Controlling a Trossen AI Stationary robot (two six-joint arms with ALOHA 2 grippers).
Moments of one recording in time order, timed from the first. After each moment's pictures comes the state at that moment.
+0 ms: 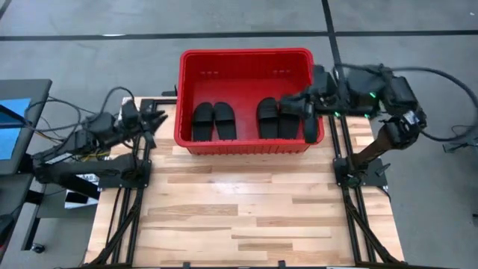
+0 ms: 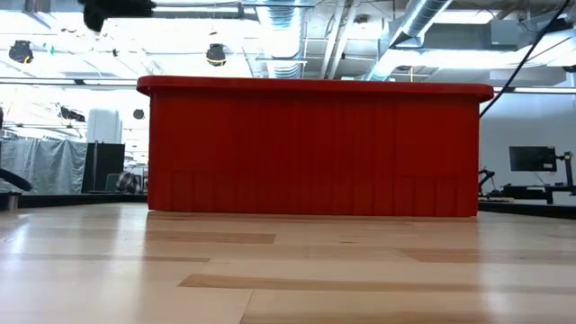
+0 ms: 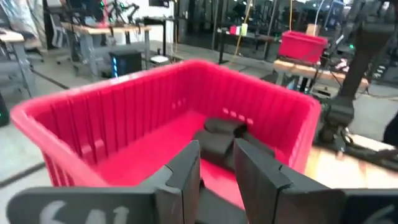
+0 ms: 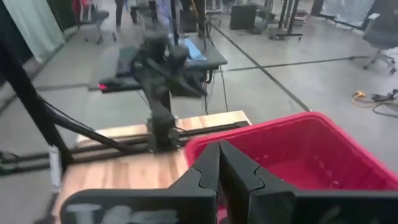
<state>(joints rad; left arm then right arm) 0.25 0.41 0.78 -0.45 -0.32 -0.13 0.12 1.53 2.33 -1.10 0.29 0.05</state>
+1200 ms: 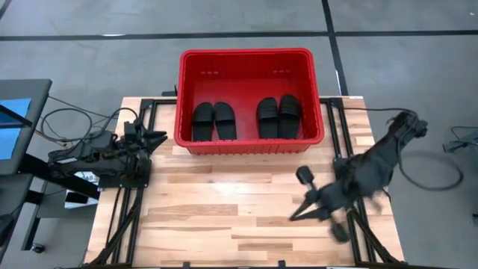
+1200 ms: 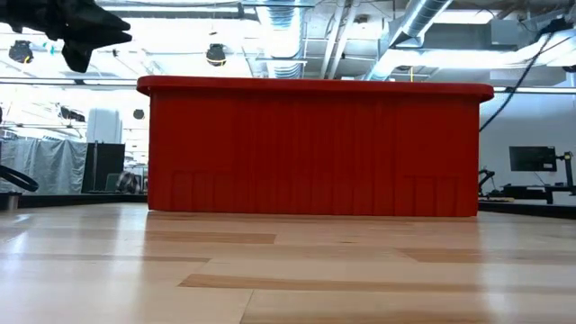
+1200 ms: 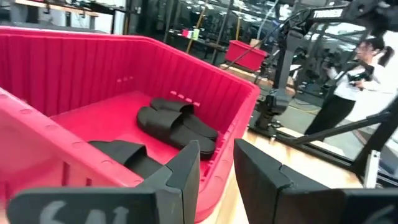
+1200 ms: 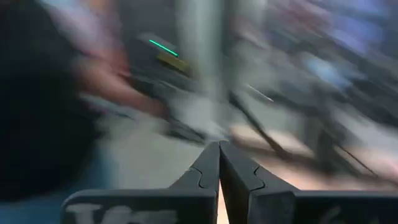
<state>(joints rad) 0.02 0.03 0.45 -0.45 -0.33 -0.30 0.74 1.29 1.40 -0.25 0.32 0.01</state>
